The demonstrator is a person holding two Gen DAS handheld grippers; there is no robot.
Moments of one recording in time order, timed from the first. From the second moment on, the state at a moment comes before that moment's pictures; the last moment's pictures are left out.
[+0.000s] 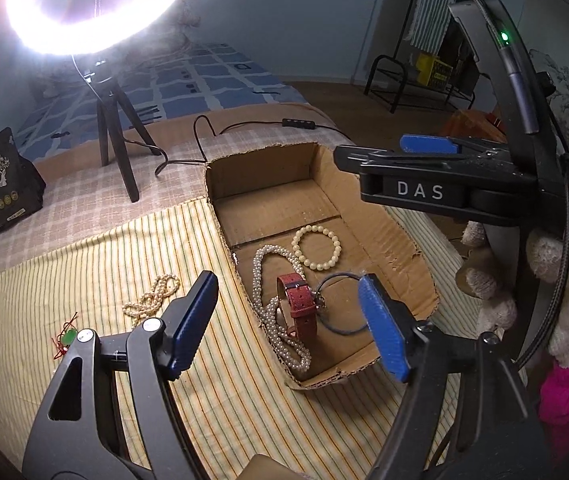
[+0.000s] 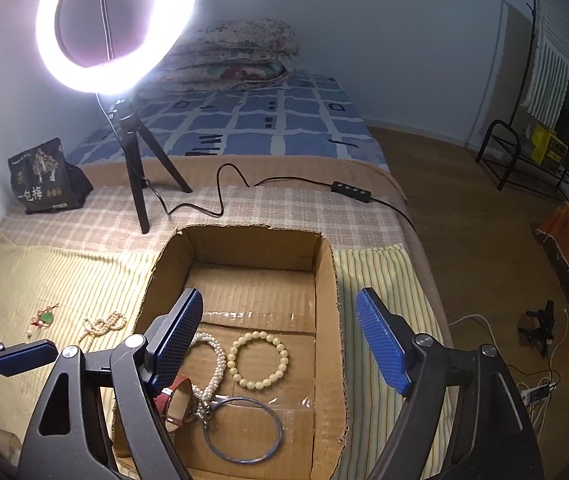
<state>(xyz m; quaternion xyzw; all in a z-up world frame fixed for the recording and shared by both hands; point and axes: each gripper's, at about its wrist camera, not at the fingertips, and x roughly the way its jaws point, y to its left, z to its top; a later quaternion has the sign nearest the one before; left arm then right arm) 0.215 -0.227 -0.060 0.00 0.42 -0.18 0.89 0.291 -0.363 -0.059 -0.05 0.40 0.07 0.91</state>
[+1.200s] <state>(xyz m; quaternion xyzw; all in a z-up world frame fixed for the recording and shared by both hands) 0.159 -0.057 -0.011 -0.06 0.41 -0.07 0.91 0.209 -0.304 -0.013 -0.14 0.37 0.00 0.92</state>
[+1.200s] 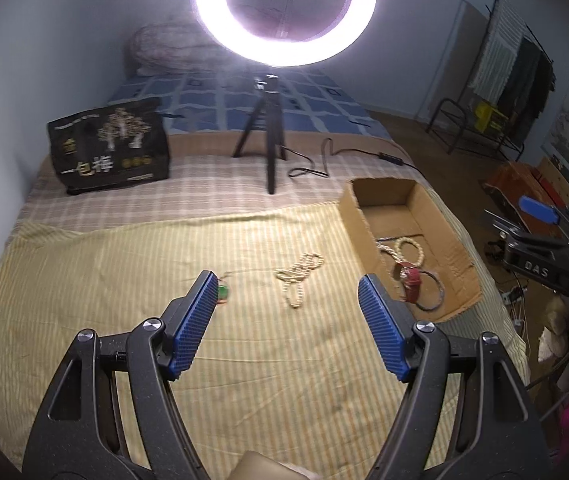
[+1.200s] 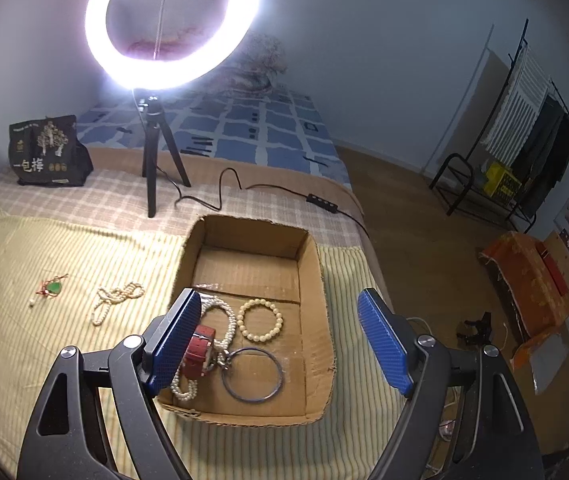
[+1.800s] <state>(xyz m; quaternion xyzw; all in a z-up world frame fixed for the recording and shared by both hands) 0.182 0.040 -0.077 -0.10 0.46 -0.03 0.88 0.218 -0.213 -0.063 -0.13 0.38 0.19 0.90</state>
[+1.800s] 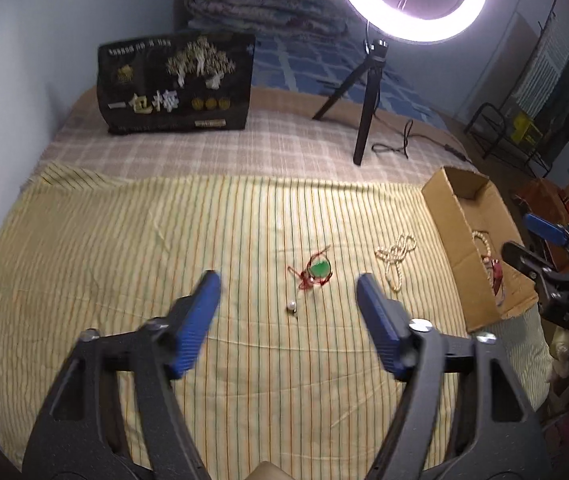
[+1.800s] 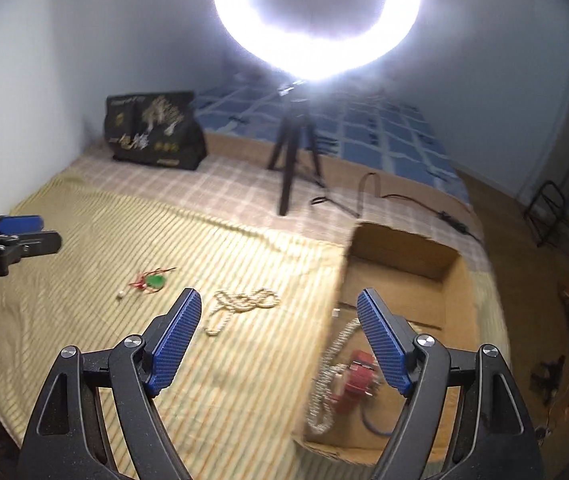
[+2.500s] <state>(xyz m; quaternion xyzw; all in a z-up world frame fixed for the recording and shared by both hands) 0.206 0.014 -0.139 -0.09 0.54 -0.10 0.83 0.291 -0.177 -0.143 -0.02 0.56 0.22 0.80</state>
